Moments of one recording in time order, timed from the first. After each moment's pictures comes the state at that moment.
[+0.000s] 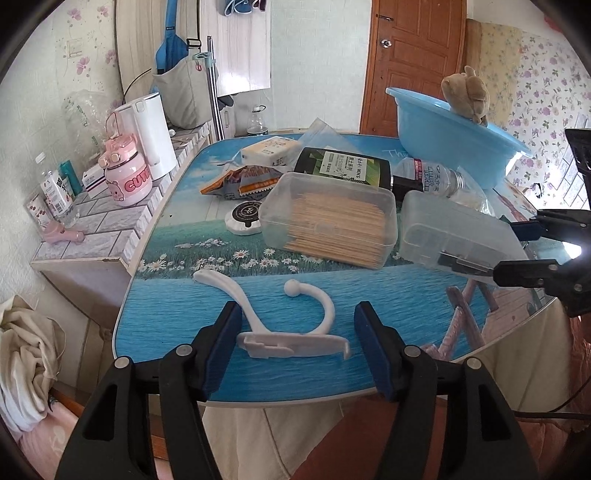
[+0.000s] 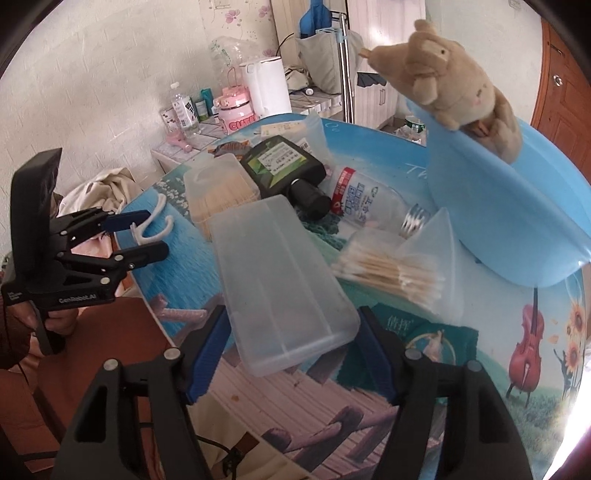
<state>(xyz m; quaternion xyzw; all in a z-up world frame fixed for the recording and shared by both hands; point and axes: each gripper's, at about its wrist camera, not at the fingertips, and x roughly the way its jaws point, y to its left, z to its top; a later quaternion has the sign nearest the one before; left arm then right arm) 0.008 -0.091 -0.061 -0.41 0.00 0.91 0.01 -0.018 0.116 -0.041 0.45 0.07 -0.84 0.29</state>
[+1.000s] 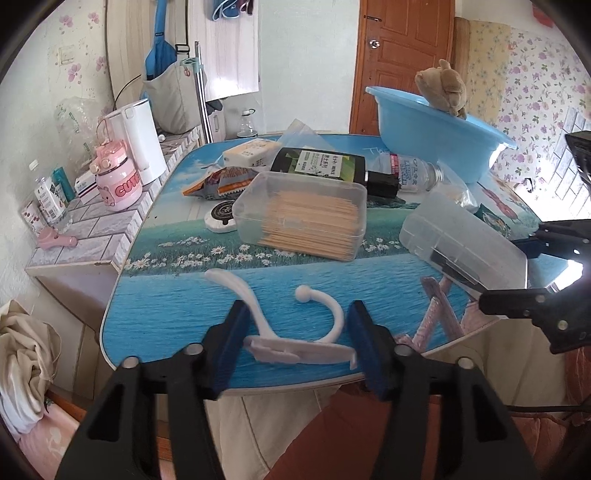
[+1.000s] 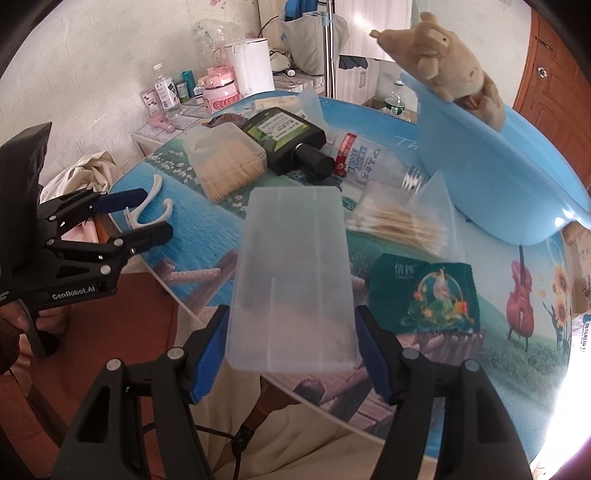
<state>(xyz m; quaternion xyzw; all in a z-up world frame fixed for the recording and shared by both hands) 0.018 -0.076 -0.060 -0.41 0.00 0.91 0.04 0.004 0.100 -0.052 0.48 0.09 -0.84 0.24</state>
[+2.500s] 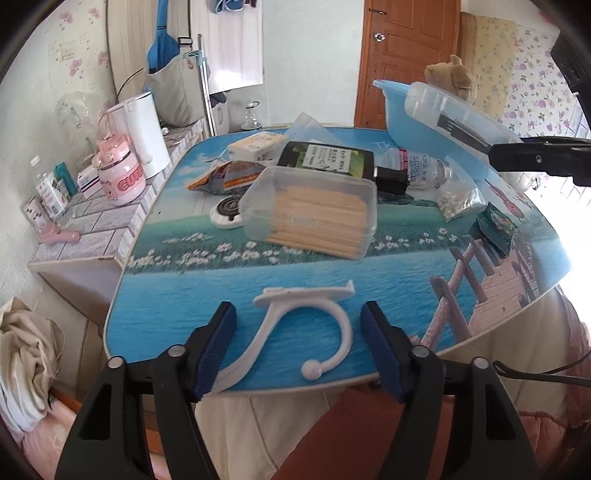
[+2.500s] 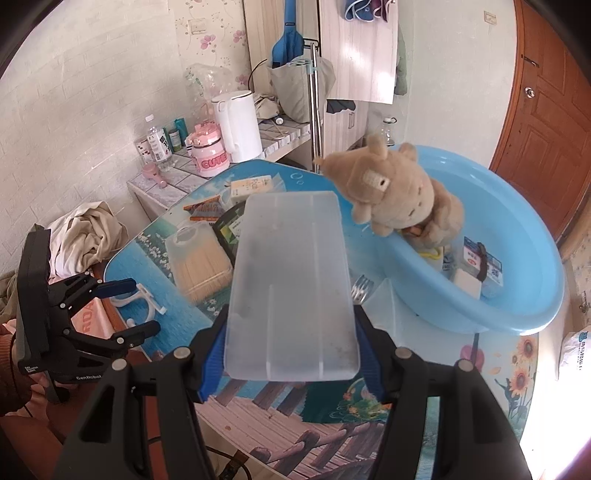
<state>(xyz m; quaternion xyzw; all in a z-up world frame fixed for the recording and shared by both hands) 0.010 -0.078 -0.062 -0.42 0.01 0.91 0.03 -0.043 0.116 0.011 0.42 0.08 -0.87 0.23</state>
